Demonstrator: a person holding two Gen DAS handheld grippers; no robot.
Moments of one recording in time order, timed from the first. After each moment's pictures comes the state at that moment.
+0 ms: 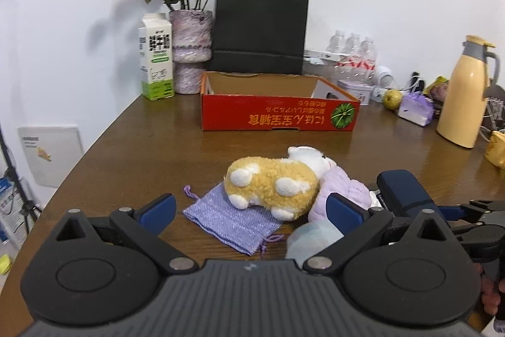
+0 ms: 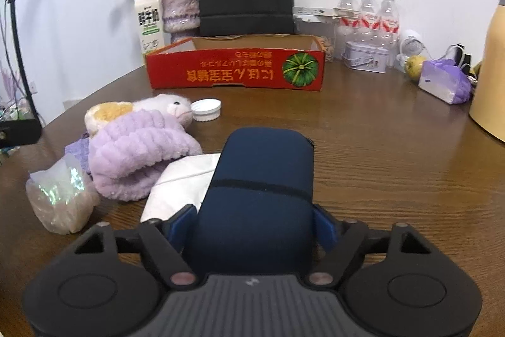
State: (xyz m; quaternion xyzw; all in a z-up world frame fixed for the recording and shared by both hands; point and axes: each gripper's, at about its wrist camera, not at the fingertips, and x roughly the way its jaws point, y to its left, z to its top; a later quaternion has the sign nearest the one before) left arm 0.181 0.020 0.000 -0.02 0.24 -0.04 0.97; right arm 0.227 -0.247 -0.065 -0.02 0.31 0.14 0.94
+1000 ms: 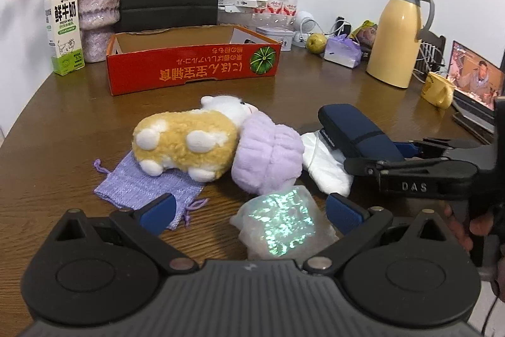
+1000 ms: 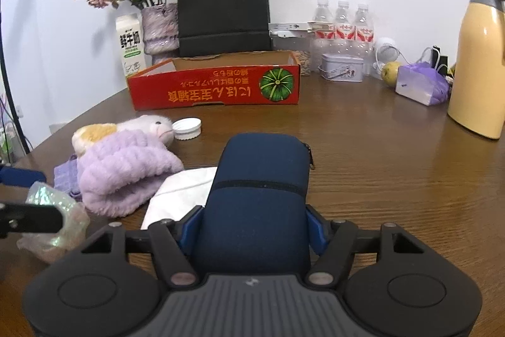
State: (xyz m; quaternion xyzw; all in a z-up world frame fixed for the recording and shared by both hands) left arm 0.206 -0.010 -0.032 0.02 0.32 -0.19 0.93; right arm 0.218 -0.253 -0.064 0.00 0.28 0.11 0.95
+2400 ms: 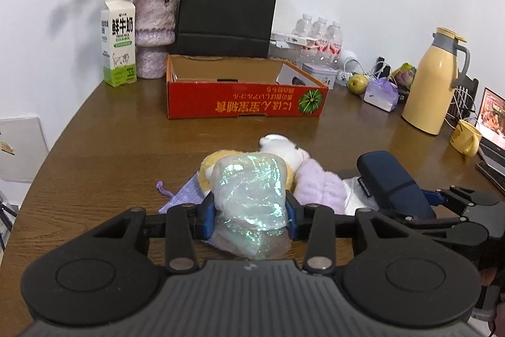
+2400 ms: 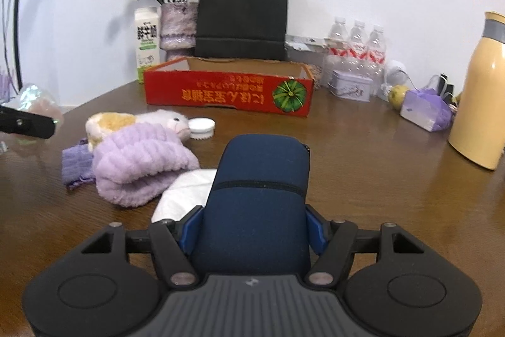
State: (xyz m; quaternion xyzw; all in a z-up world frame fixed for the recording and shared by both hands) left arm 0.199 0.028 0.008 -0.03 0.28 -0.12 0.95; right arm 0.206 -0.239 -0.056 -0.05 0.26 0.12 0.96
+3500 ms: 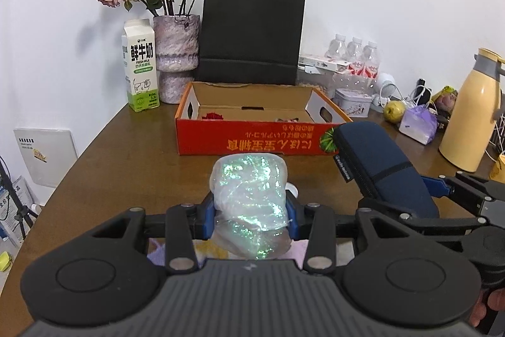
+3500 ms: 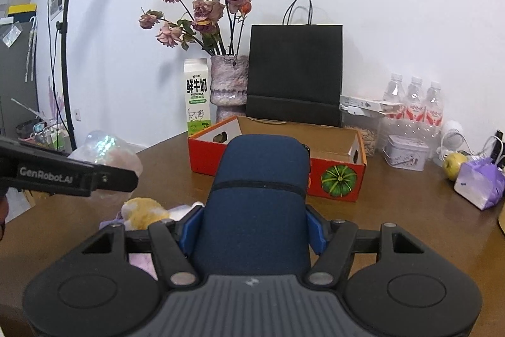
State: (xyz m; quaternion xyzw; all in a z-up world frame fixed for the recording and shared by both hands) left arm 0.242 -0.033 0.041 -0.03 0.26 -0.02 0.97; right arm 0.264 -0.239 0.009 -0.05 0.19 0.24 0.95
